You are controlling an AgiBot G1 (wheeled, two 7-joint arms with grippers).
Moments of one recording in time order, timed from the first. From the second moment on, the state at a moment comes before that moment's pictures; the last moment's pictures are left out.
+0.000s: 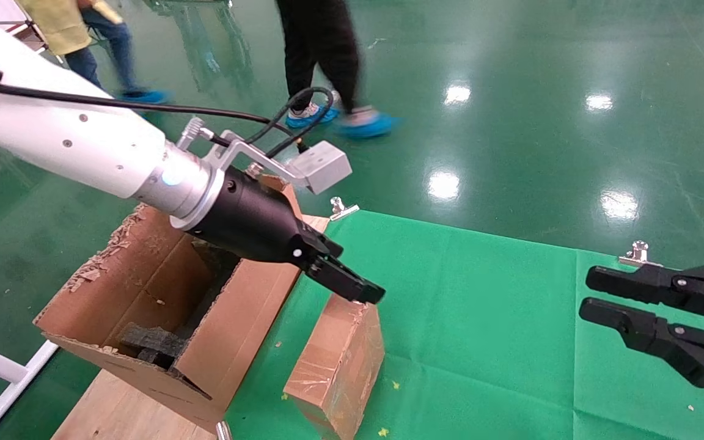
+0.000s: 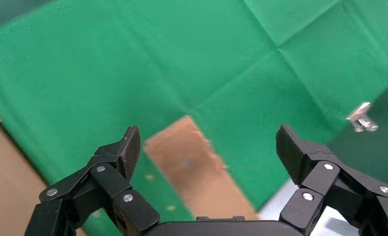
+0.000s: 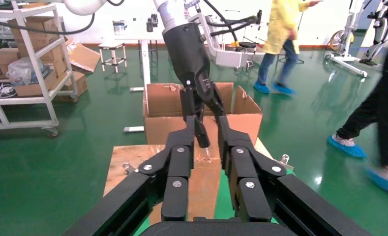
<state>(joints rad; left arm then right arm) -1.77 0.79 0.88 -1.31 1.58 1.59 -1.37 1.08 -0.58 -0.34 1.24 -0.68 -1.45 0.14</state>
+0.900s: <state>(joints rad) -1.87 0.89 1.24 -1.32 1.58 1.52 -1.62 1.08 -0.58 -0.34 1.24 -0.68 -1.45 0.14</state>
